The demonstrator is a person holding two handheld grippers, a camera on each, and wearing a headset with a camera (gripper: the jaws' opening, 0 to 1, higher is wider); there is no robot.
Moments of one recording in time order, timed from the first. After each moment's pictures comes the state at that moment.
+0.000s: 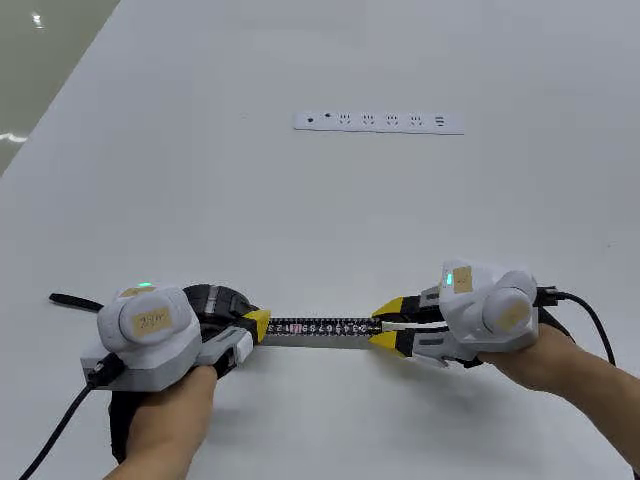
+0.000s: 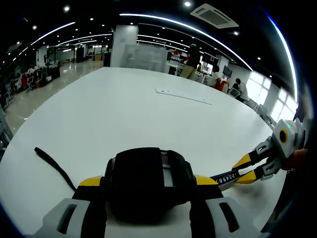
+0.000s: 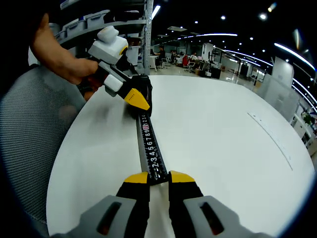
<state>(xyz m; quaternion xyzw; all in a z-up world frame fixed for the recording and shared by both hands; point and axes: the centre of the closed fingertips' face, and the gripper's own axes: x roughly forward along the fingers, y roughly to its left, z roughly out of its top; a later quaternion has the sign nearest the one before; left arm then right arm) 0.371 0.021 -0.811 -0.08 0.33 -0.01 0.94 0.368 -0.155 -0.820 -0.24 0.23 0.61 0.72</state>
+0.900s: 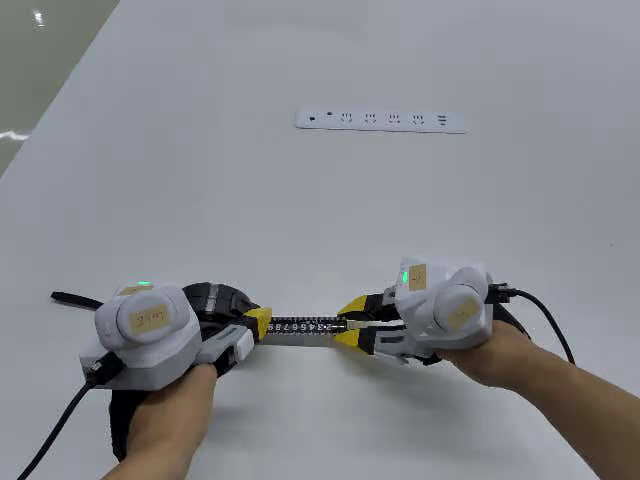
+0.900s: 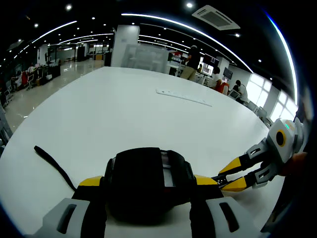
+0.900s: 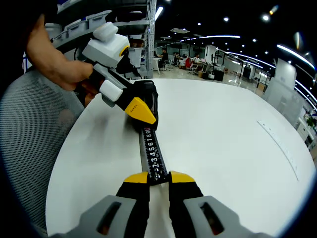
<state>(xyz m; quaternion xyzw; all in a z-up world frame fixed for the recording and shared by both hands) 0.371 0.021 -0.811 -0.09 0.33 -0.01 0.94 0.365 -0.109 -0.821 -0.23 0.23 0.62 0.72</state>
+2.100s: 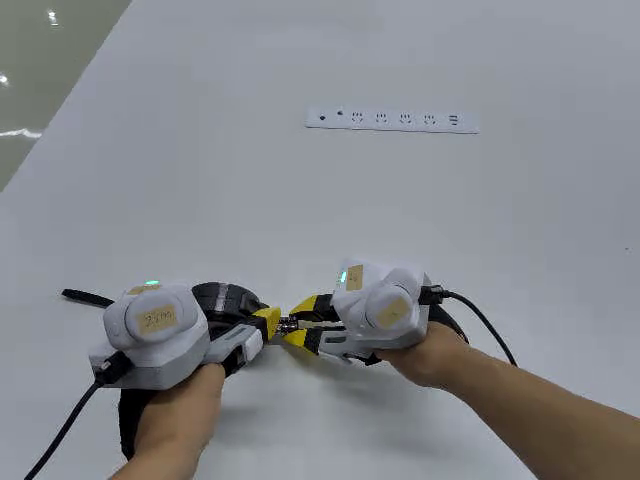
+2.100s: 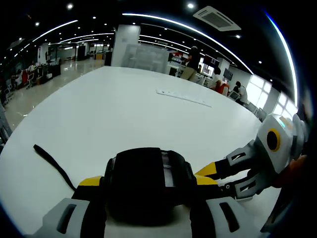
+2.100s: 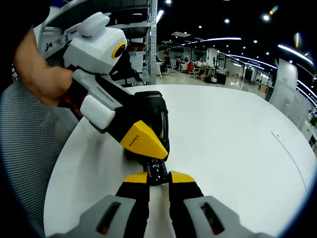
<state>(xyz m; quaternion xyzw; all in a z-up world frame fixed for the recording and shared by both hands) 0.372 0.020 -0.812 -0.10 0.33 -0.01 0.94 0.360 -0.042 -0.826 -0.21 0.22 0.63 0.71</state>
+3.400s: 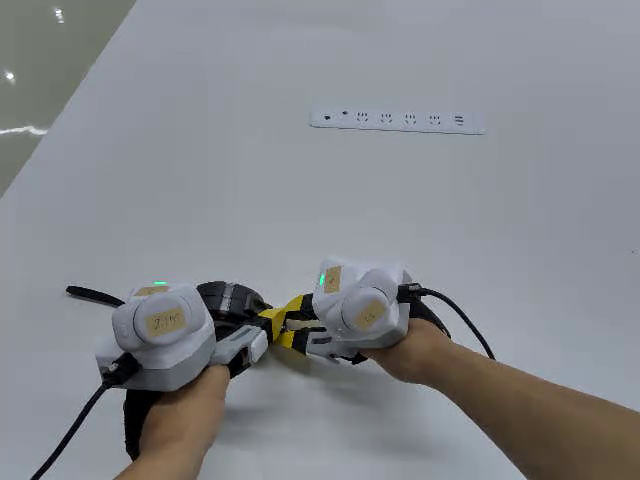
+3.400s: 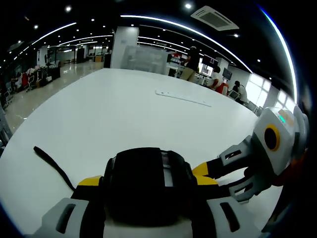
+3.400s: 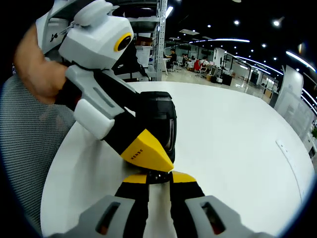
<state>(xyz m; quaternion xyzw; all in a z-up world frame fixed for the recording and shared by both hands) 0.372 0.019 -0.810 -0.09 0.33 -0.01 0.94 0.357 -0.029 -0.827 -0.25 0.21 0.64 0.69</state>
